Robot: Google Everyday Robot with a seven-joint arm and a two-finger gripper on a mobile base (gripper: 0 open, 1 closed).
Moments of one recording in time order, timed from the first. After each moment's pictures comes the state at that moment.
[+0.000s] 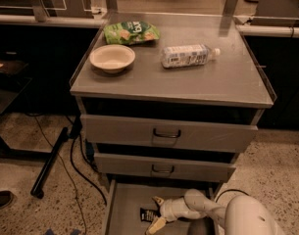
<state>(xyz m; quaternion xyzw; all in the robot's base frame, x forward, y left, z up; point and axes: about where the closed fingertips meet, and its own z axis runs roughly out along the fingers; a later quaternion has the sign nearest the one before) 0.500 -0.017 0.114 -0.51 0.72 0.37 0.28</state>
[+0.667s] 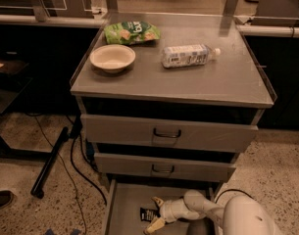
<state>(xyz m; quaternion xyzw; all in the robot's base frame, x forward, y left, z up) 0.494 -0.014 0.104 -0.51 0.72 0.38 0.27</state>
